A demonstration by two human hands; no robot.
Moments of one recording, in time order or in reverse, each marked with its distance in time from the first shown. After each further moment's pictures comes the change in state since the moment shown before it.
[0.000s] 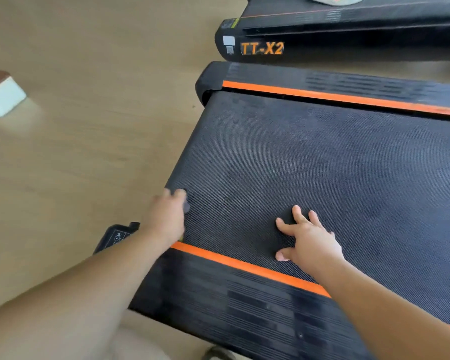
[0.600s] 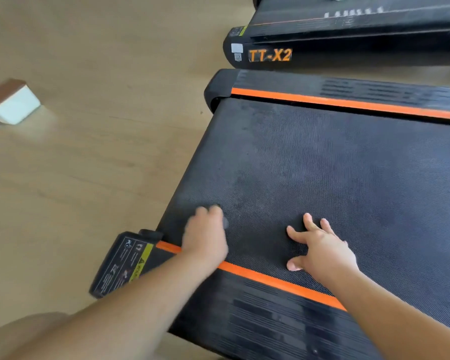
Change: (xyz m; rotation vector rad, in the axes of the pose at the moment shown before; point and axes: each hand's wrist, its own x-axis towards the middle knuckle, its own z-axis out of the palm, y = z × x) left_hand -0.023 0.057 0.014 -0.163 0.015 -0.002; right_hand 0.000 -0.002 -0.001 0.052 0.038 0.013
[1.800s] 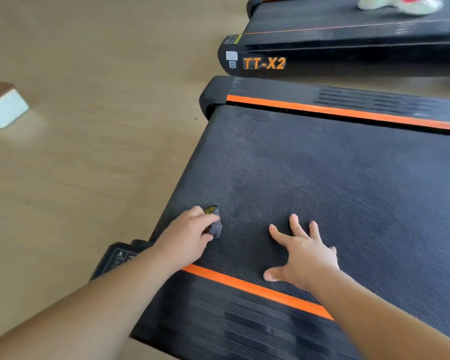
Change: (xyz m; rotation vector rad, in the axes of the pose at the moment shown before) left_hand 0.028 -0.053 -0.011 -0.079 -0.045 0.355; right_hand 0.002 -0.035 -0.003 -0.157 -0.021 -0.006
